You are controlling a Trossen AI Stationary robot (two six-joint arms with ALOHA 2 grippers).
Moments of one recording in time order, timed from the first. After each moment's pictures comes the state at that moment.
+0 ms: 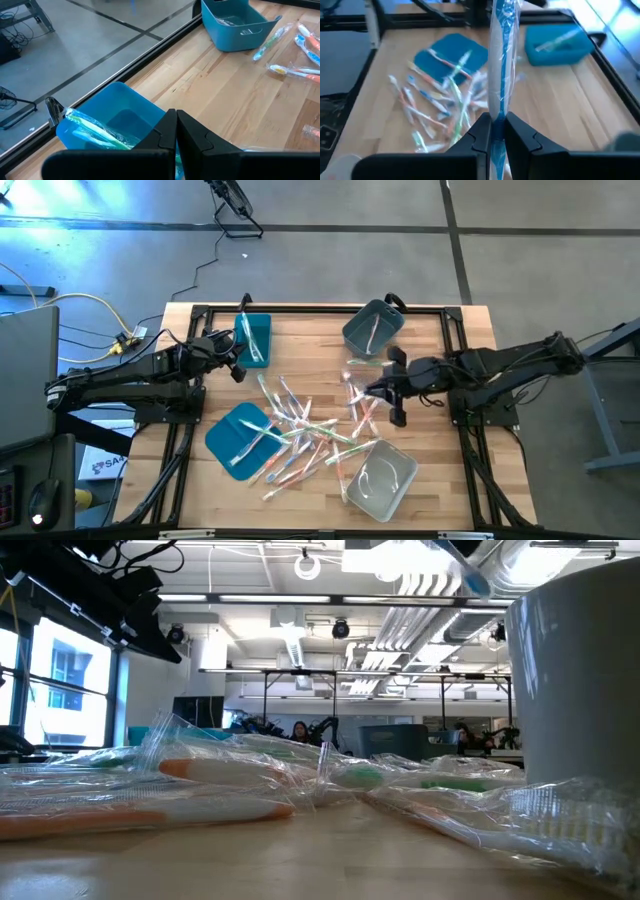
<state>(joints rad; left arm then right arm) 0.27 0.53 0.46 -0.38 -0.46 -0.14 0.22 1.15 1.13 -0.54 0.21 0.16</state>
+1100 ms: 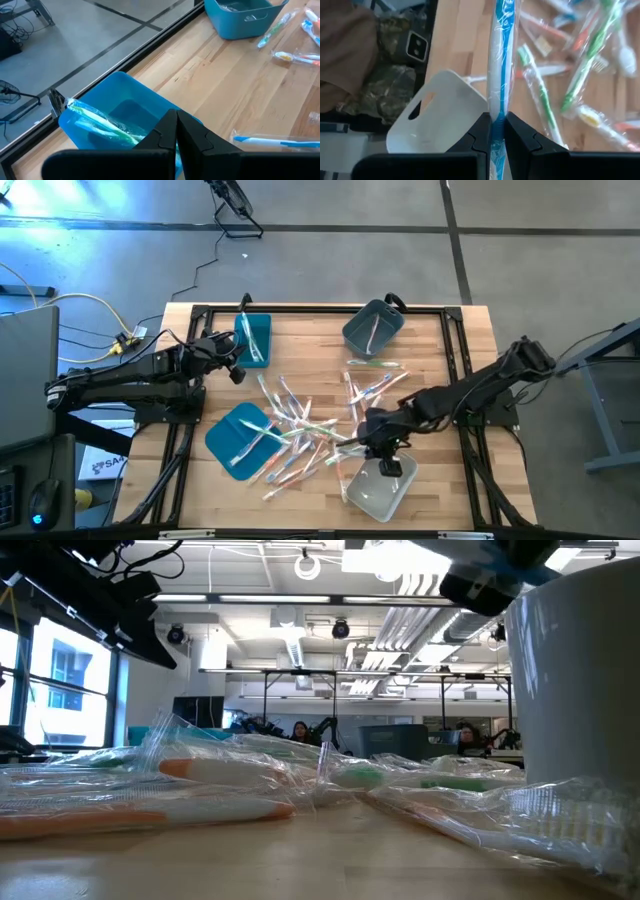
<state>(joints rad) 0.27 0.53 0.46 -0.43 -0.46 -0.14 0.39 1.51 1.13 -0.55 -0.17 0.42</state>
